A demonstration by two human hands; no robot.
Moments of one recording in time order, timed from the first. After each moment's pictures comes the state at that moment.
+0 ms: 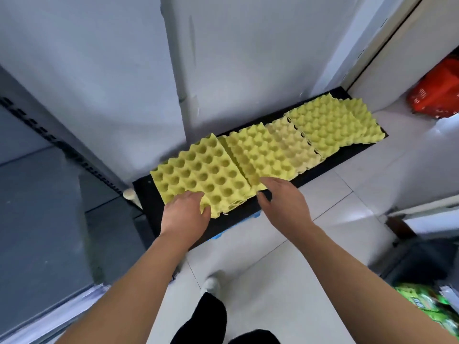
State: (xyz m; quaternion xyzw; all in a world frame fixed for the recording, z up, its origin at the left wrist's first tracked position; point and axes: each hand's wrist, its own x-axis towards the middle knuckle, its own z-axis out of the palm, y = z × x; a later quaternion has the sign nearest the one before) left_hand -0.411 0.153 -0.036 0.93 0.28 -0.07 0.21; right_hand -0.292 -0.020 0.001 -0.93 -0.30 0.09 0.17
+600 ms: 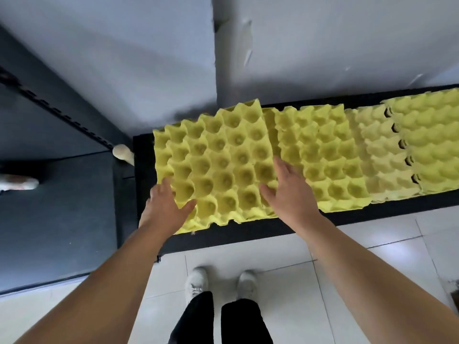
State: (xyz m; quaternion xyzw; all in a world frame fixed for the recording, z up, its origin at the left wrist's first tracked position) left_hand -0.373 0.204 -0.246 0.75 0.56 -0.15 0.31; right_hand -0.161 0.066 -0.203 -0.88 -0.41 0.24 0.09
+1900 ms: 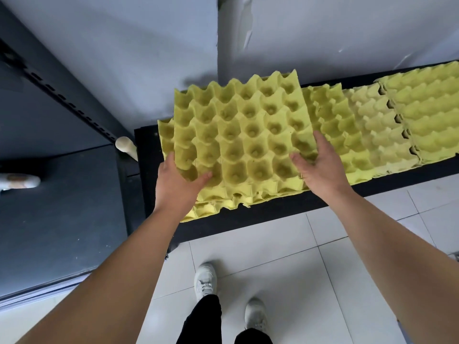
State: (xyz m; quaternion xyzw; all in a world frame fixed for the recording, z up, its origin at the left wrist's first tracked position) left_hand -0.373 0.201 -0.223 0.70 0.56 0.05 0.45; right_hand -0.152 0.033 -0.204 -0.89 -0.22 0.24 0.31
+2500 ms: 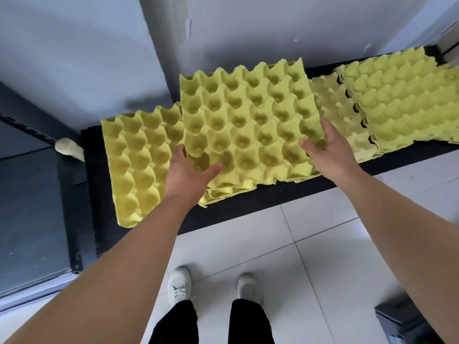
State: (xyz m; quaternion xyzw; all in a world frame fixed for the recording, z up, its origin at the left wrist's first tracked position) left_hand -0.264 0.123 -0.234 0.68 0.53 0.05 0.51; right_hand -0.042 -0.045 -0.215 -0.91 -0.20 0.23 0.29
